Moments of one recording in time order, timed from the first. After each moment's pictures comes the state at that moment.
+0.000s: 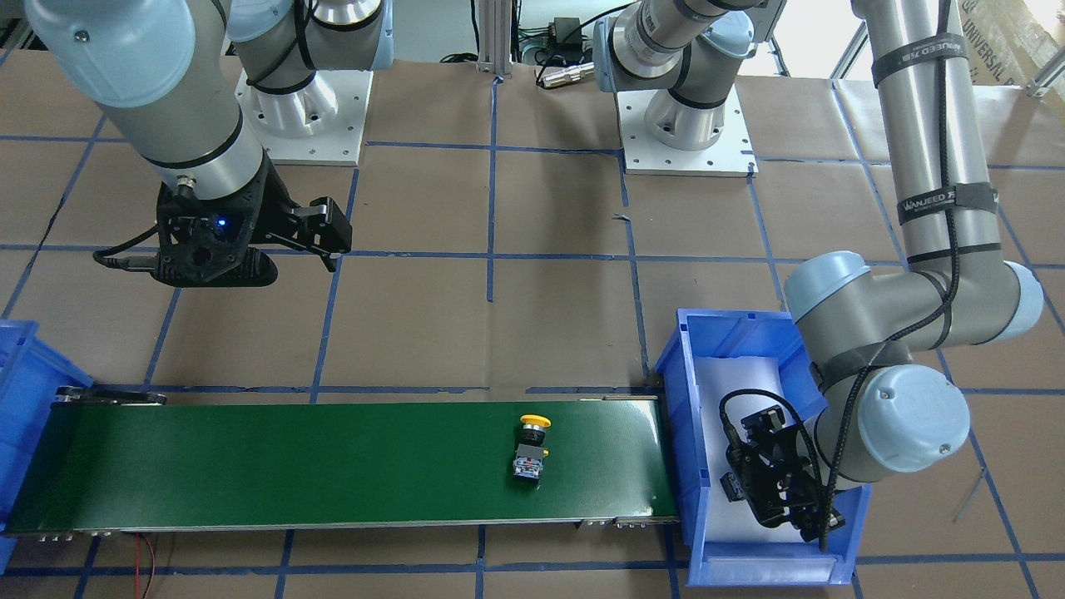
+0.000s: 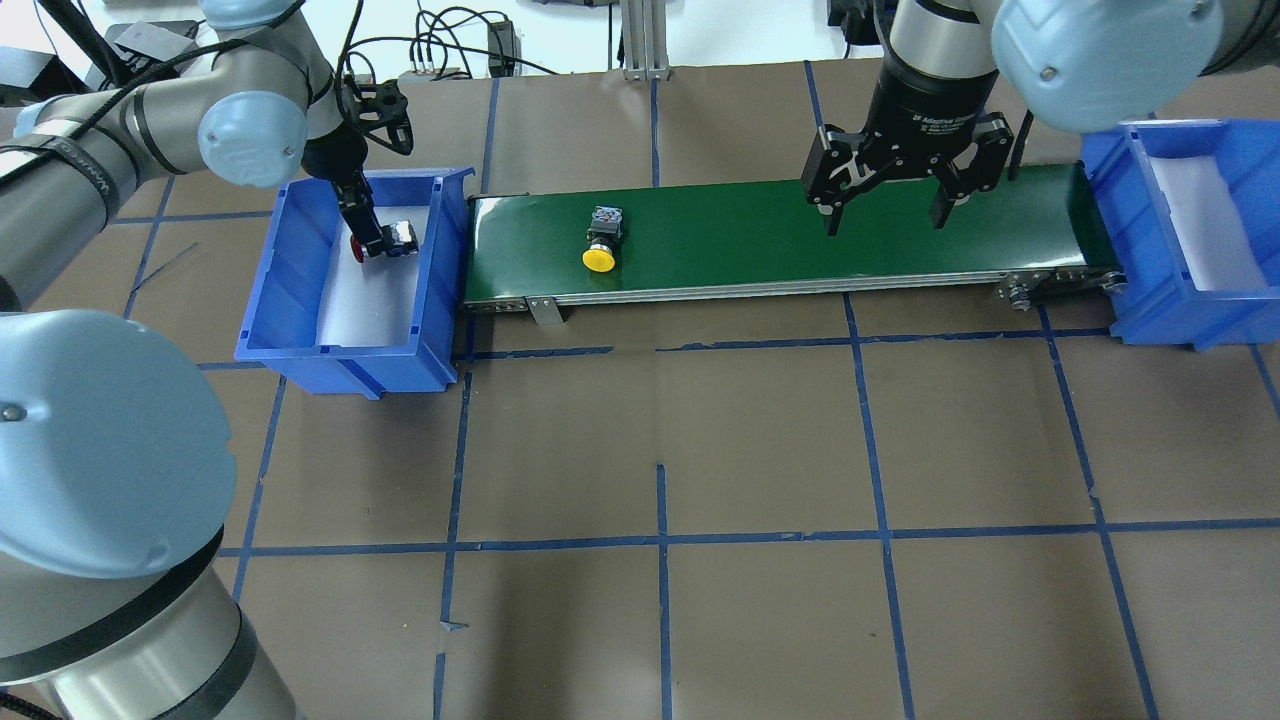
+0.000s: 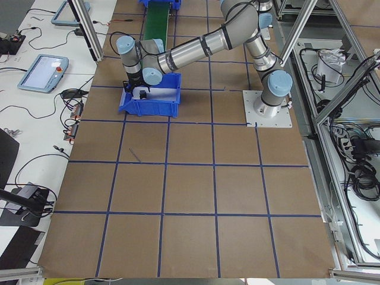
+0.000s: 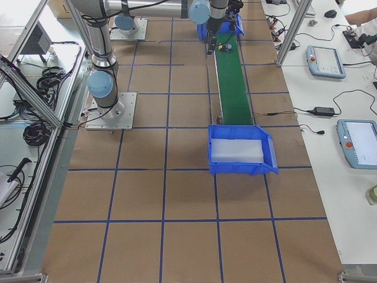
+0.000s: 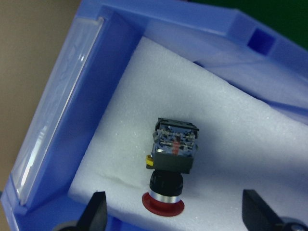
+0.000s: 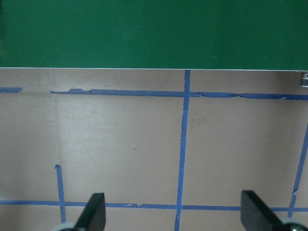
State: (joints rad) left arm -1.43 -2.21 -1.37 -1.18 1.61 1.39; right arm 1.63 -1.41 1.47 -1.55 -1.56 0.03
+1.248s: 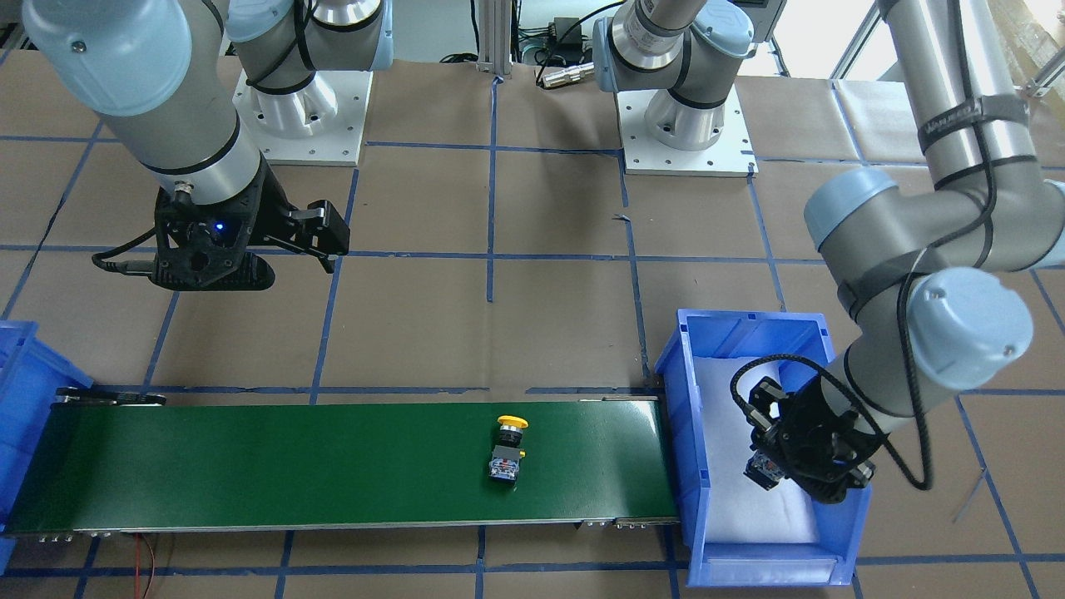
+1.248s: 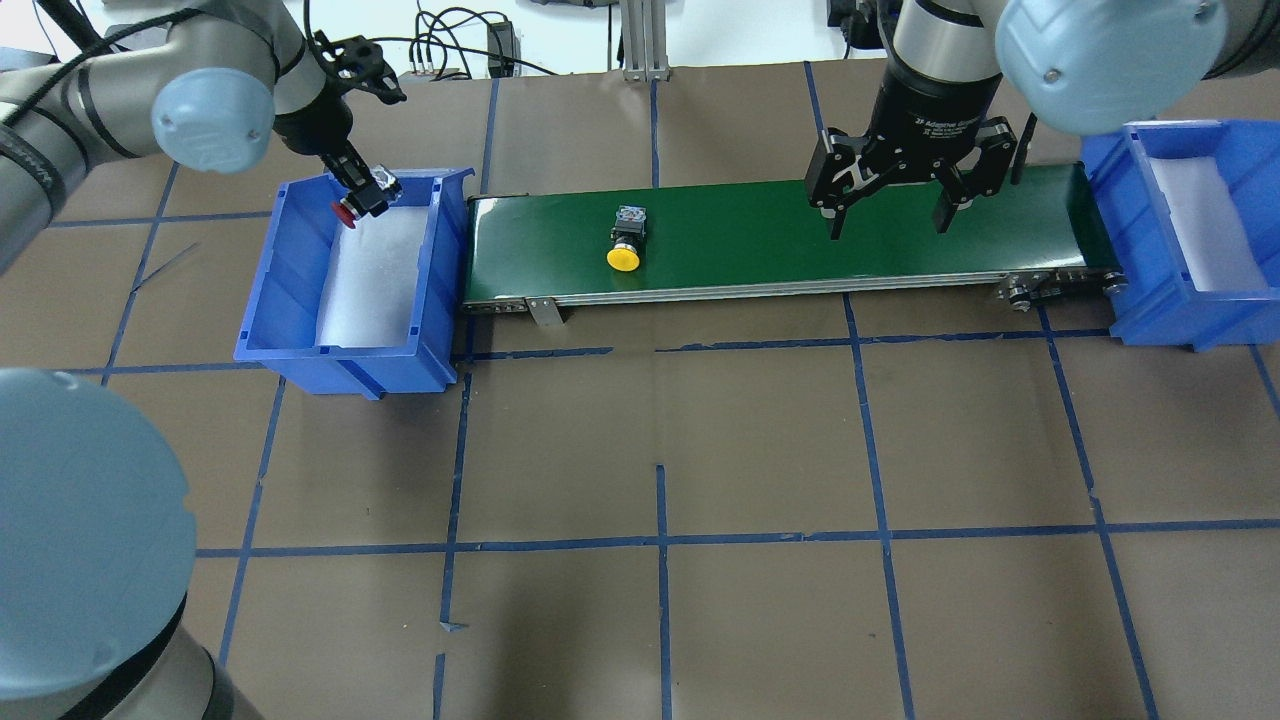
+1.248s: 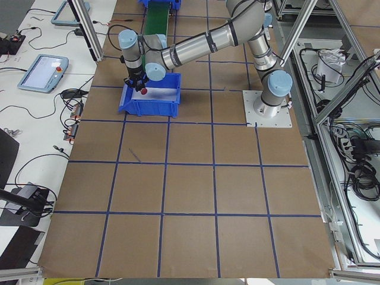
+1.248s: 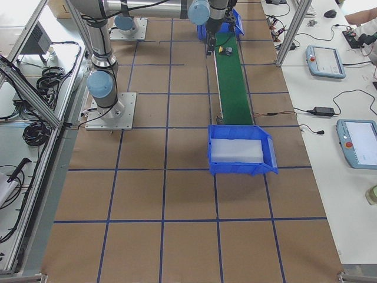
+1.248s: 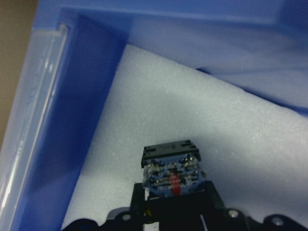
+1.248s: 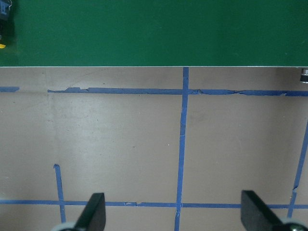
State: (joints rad) left arm -1.44 -2.04 -1.39 -1.24 1.54 0.92; right arm 1.63 -1.40 1.48 -1.54 -1.56 0.03
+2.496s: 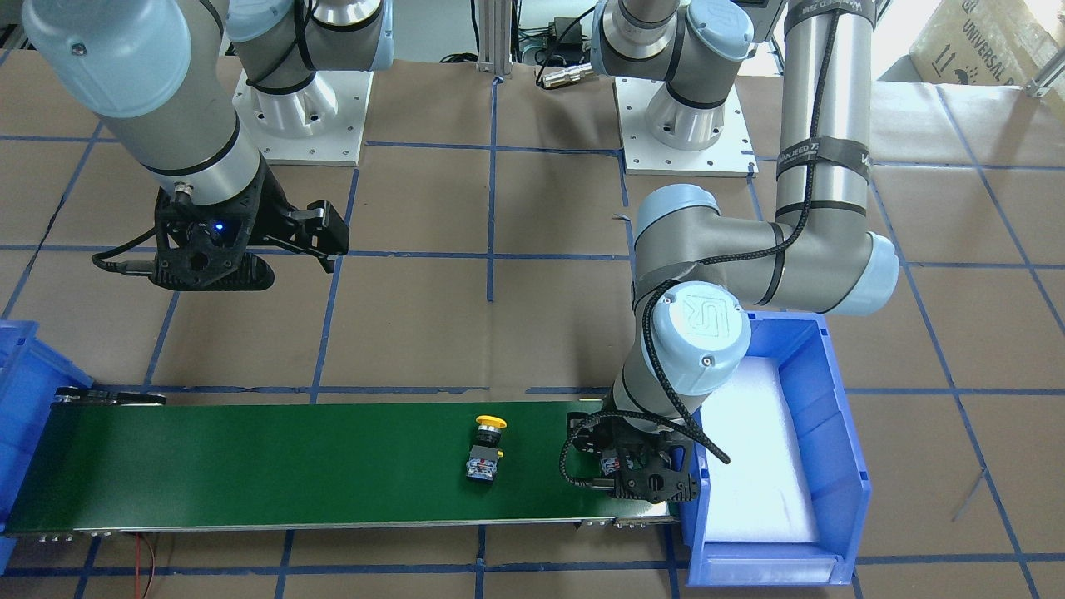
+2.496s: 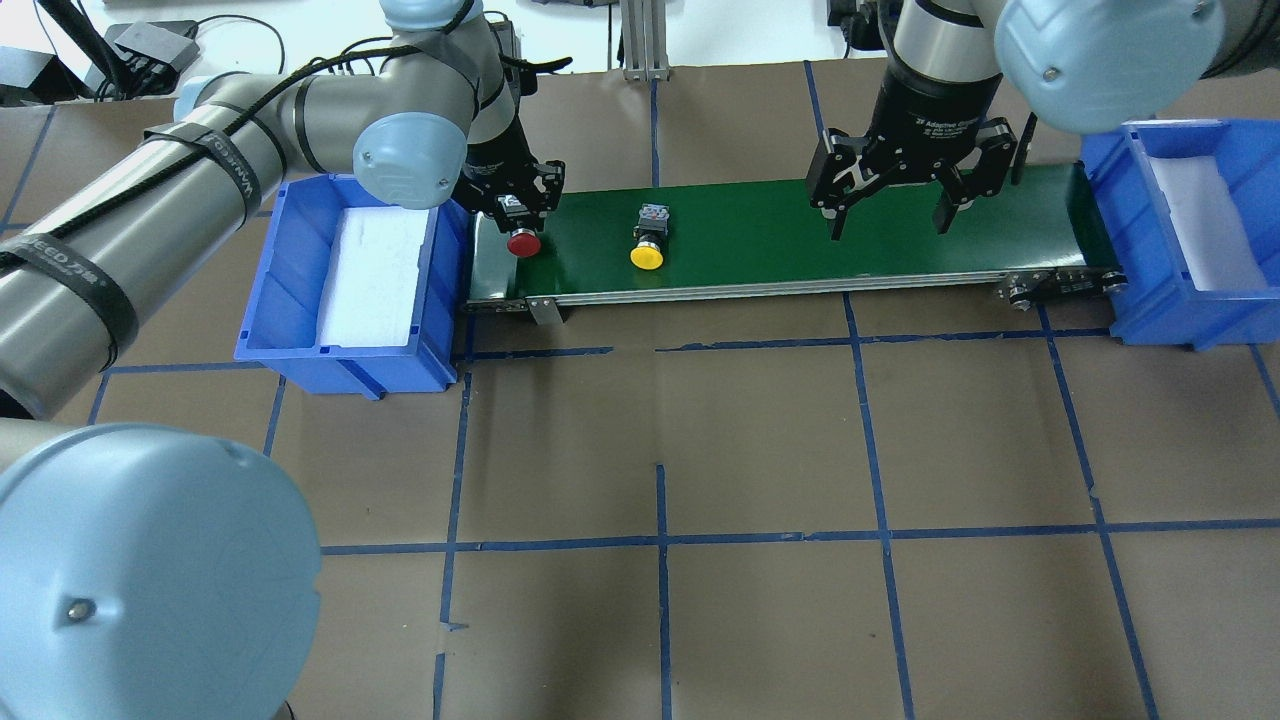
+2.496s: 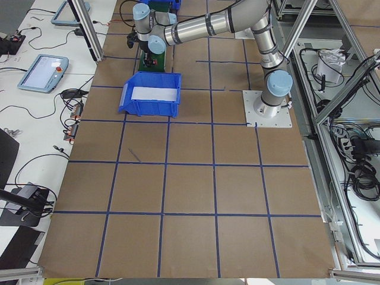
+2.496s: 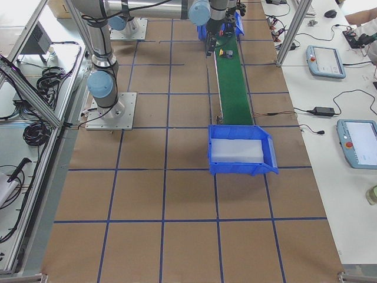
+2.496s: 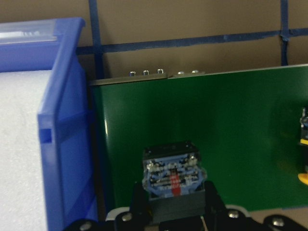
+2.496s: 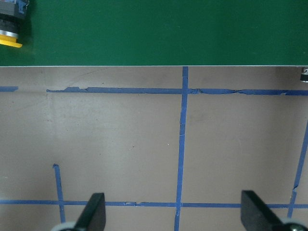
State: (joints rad) left arm -1.69 -2.14 -1.41 -1.14 1.55 -0.08; right arm 1.62 -1.40 1.48 -1.54 -1.56 0.03
